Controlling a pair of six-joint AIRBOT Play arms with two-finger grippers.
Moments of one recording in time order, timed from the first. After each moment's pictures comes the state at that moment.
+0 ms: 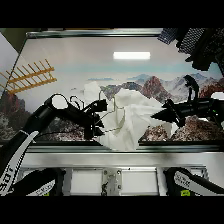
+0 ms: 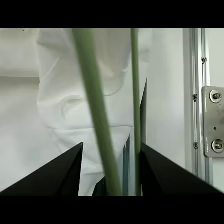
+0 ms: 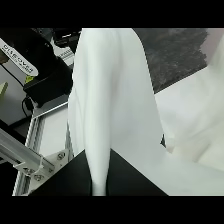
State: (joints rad) left arm -0.40 -1.19 0.93 0.82 -1.30 -0.31; right arm -0.29 -1.25 0.91 -0.35 1.84 0.08
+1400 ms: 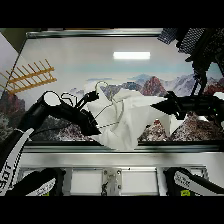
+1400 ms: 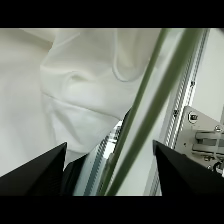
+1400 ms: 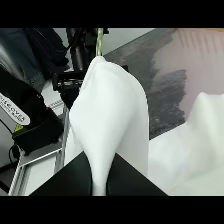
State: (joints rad) left arm -0.29 -1.19 0.93 0.81 -1.37 -0.61; right arm -0.29 -1.25 0.91 -0.14 1.79 0.07
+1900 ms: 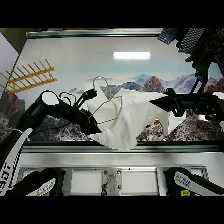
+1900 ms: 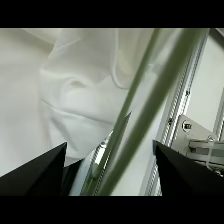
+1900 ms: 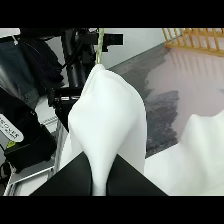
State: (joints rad) left arm -0.26 -1.18 0.93 0.77 -1.36 -0.65; right arm -0.27 -1.25 0.91 -0.06 1.75 0.05
